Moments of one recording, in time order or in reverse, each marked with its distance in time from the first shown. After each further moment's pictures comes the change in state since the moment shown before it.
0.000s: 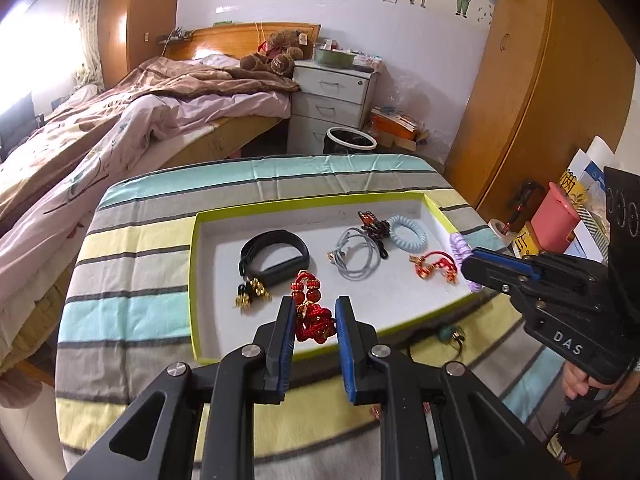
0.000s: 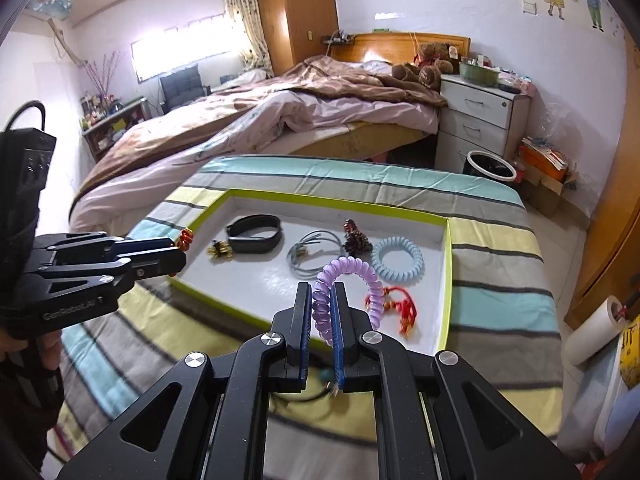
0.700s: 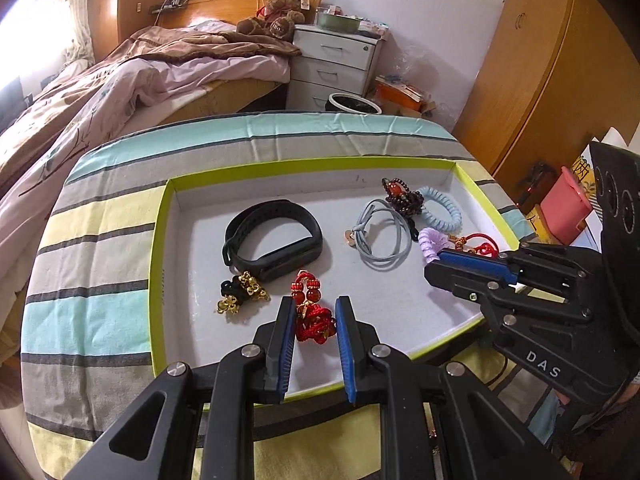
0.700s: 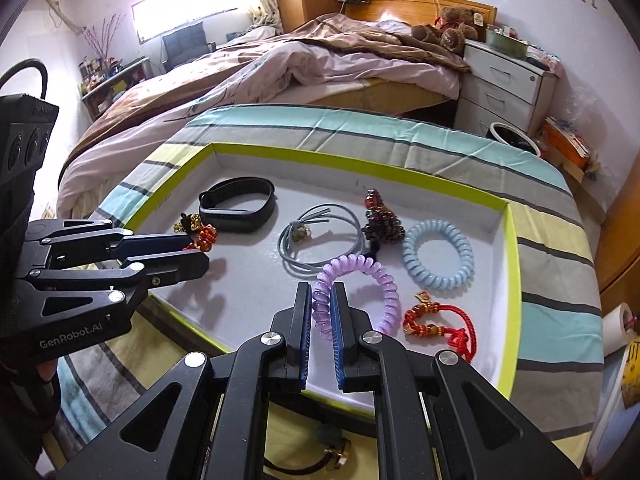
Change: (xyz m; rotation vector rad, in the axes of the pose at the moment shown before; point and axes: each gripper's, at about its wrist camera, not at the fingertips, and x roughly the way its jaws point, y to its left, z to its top) left arm 0.063 0.013 0.001 -0.018 0.121 -0.011; right arm 0.069 0.003 0.004 -0.049 0.156 0.030
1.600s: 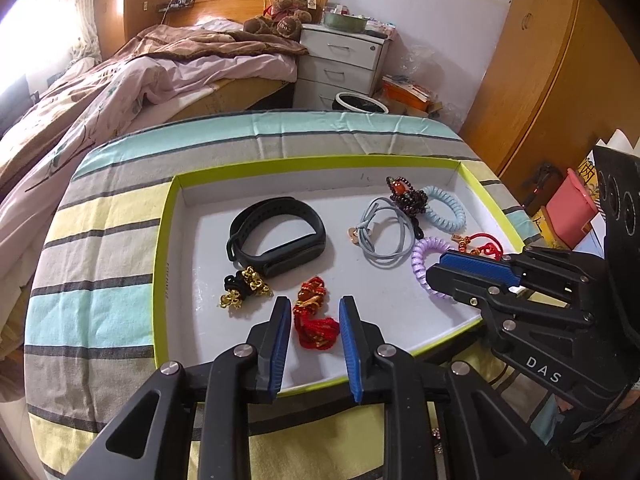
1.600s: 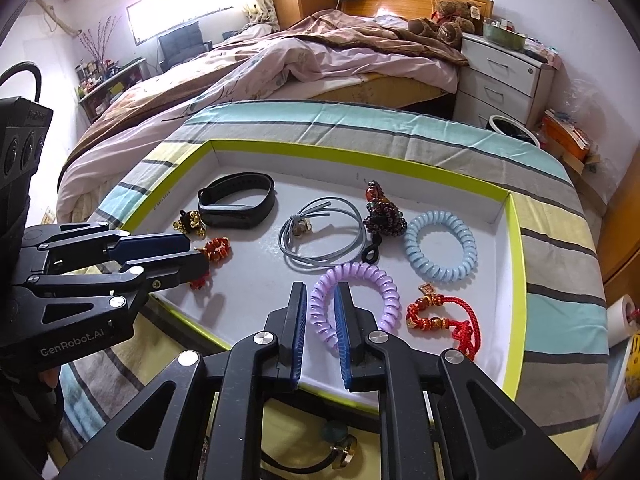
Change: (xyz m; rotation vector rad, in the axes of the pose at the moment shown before) left arm -0.005 -0.004 -0.001 -0.013 -0.005 0.017; right arm 0.001 -0.001 -0.001 0.026 0.007 0.001
